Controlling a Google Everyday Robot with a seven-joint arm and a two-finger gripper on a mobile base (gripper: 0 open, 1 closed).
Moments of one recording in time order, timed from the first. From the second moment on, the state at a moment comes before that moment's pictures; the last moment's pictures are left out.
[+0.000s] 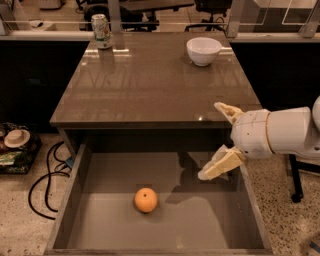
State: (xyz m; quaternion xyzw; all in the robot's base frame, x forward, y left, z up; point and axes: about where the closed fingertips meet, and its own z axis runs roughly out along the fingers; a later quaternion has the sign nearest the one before) arm 0.481 -0.121 0.832 -0.56 0.69 0.15 0.44
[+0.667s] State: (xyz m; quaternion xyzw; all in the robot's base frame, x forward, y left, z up) arm 0.478 -0.108 0.805 -0.56 0.68 0.17 0.43
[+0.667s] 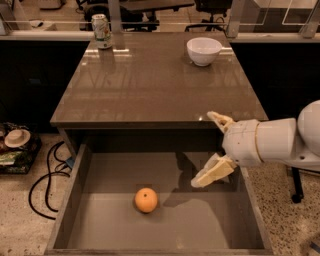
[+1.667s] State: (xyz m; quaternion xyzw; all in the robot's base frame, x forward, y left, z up) arm 0.466 -0.044 0.680 -0.55 0.66 0.27 0.44
